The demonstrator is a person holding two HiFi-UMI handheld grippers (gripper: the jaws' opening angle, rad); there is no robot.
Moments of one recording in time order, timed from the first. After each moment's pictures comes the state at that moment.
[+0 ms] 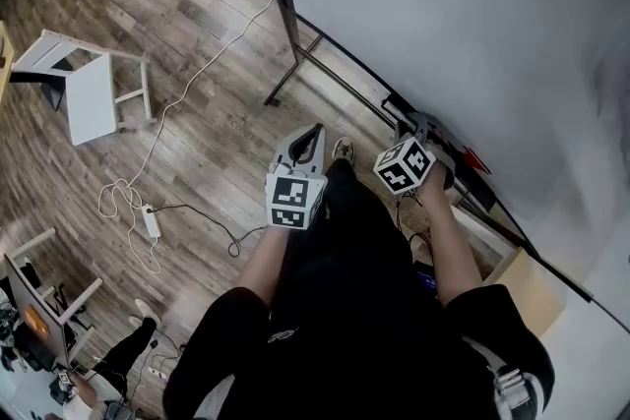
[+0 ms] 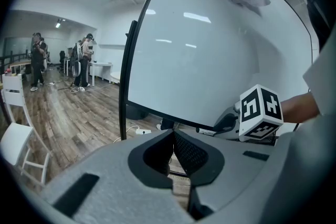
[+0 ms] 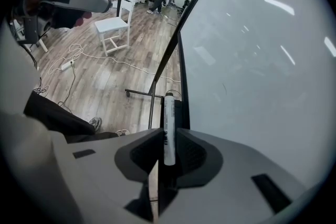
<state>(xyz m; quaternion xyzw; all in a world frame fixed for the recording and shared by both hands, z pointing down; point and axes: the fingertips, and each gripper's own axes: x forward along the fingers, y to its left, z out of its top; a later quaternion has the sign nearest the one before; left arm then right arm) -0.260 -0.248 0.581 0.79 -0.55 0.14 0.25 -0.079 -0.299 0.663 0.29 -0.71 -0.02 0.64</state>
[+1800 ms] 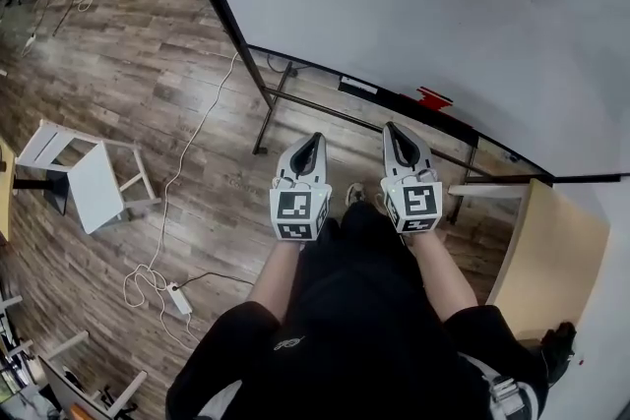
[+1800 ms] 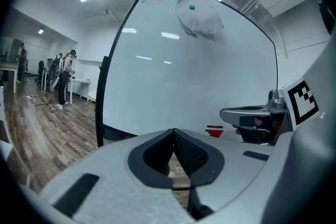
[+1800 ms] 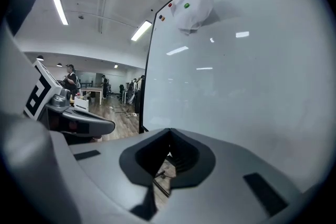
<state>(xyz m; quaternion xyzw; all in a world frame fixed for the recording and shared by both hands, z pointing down) -0.201 -0.164 0.486 0.86 -0.48 0.07 0.16 -0.071 -0.164 0.454 0.59 -0.80 0.03 0.14</state>
